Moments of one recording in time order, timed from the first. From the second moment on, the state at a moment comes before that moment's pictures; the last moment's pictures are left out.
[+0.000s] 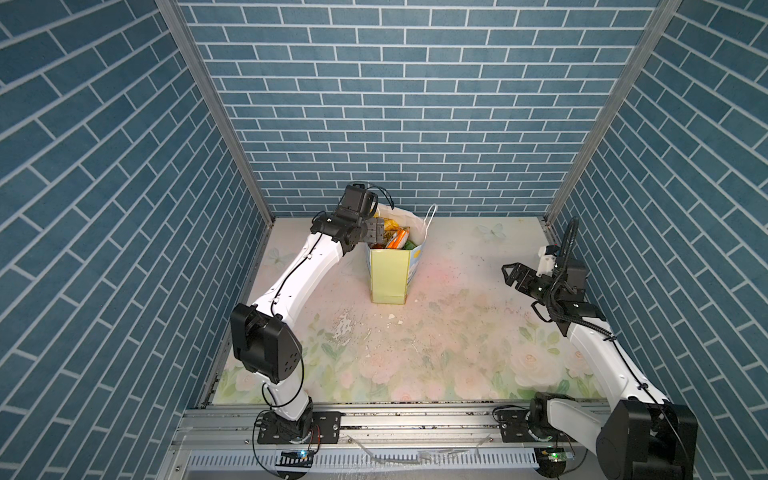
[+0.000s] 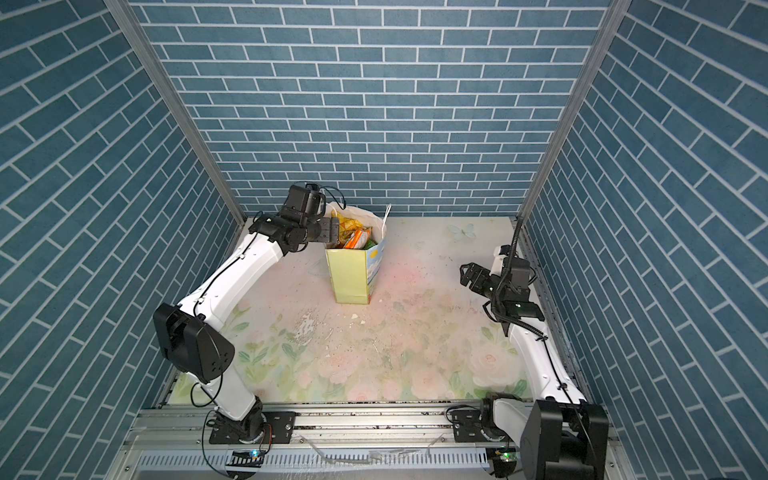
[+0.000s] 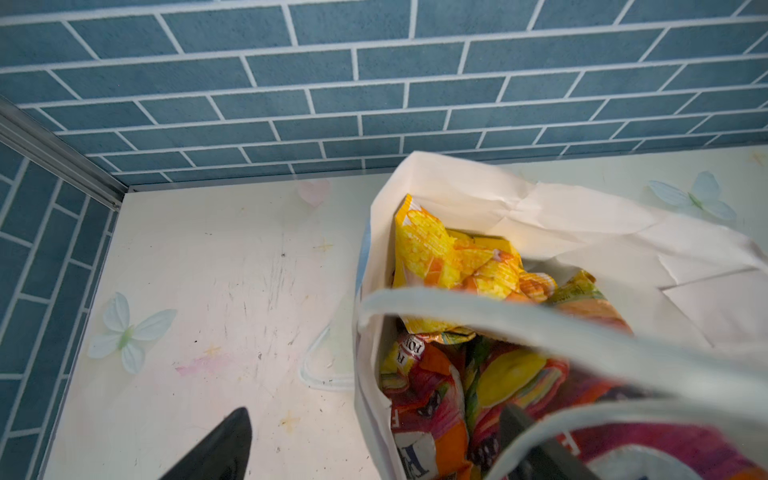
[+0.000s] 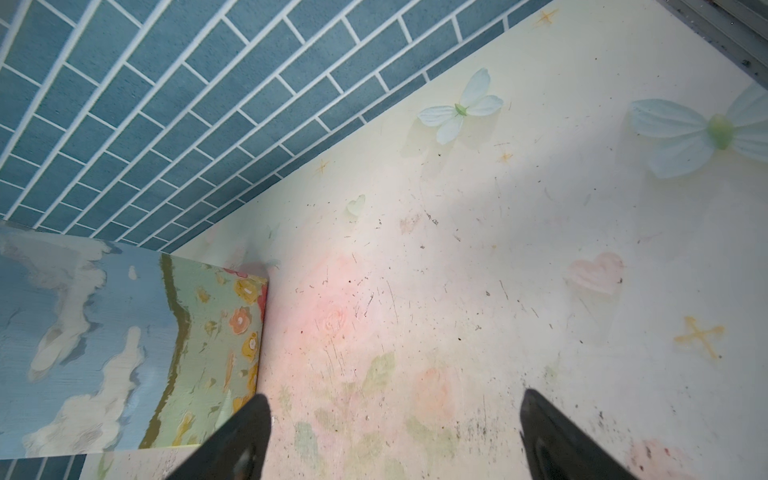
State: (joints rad) left arm -0.41 1.74 1.77 -0.79 -0.27 -0.25; right arm -0.01 1.10 0.74 -0.21 -0.31 0.44
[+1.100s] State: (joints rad) left arm -0.28 1.88 1.89 -0.83 0.02 -0.32; right arm -0.01 1.10 0.74 -0.27 -0.25 0.41
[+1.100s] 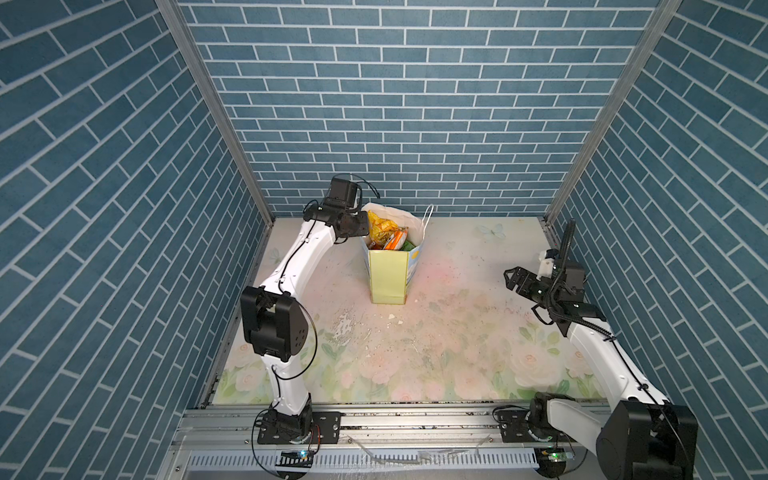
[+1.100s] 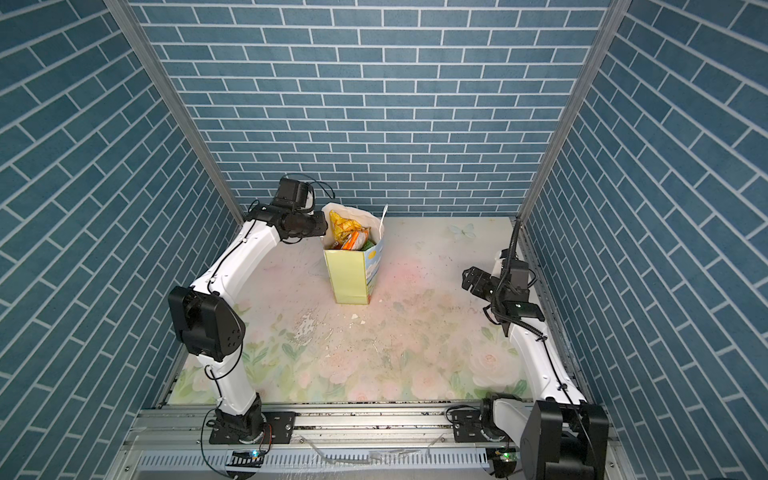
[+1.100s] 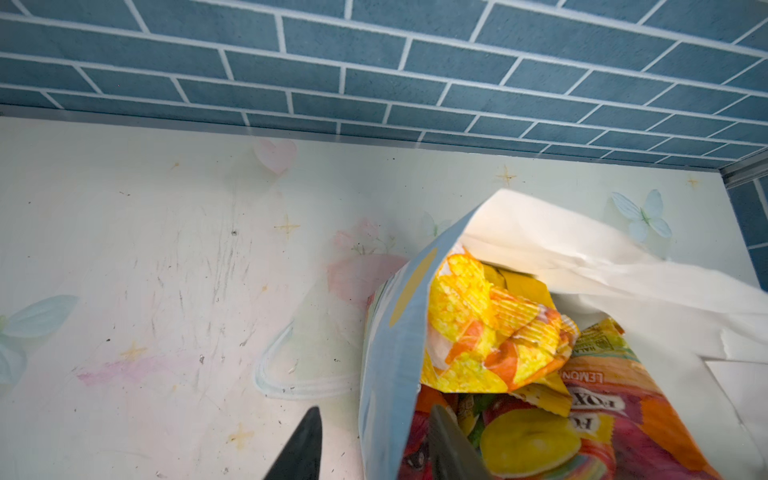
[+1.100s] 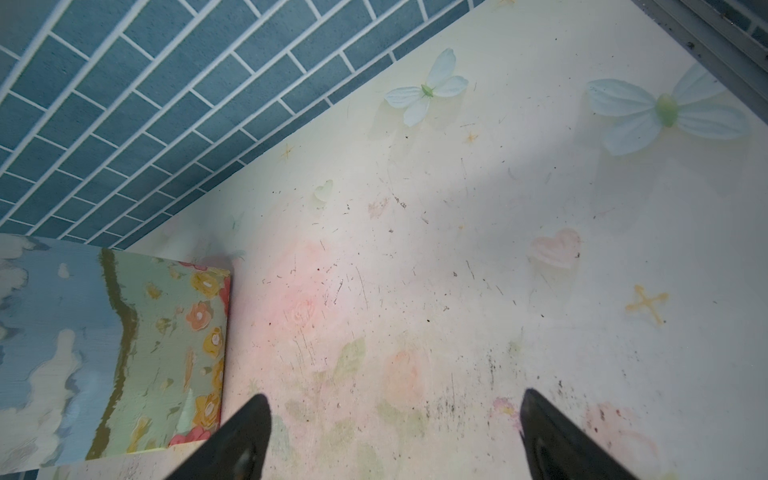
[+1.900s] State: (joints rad) left arm -0.28 2.02 2.13 -1.00 0.02 -0.26; right arm -0.01 1.09 0.72 -0.27 -0.24 0.42
